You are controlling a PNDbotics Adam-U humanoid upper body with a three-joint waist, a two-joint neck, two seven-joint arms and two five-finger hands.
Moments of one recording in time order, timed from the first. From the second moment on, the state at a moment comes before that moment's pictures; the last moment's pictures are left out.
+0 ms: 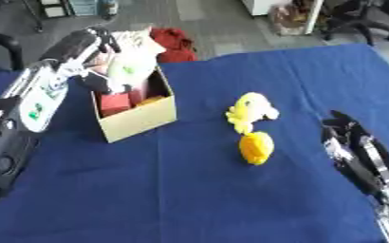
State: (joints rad) left arm -0.86 0.50 -0.19 -1.10 -0.82 -0.06 -0.18; right arm -0.21 -0.23 0.11 -1.68 0.33 -0.04 -0.05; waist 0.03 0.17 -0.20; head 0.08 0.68
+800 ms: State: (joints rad) left arm -0.54 0.62 -0.05 -1.55 -0.41 -0.03 0.00; right arm -0.32 -0.31 0.13 -1.65 0.35 -0.03 -0.01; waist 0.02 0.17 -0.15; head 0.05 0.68
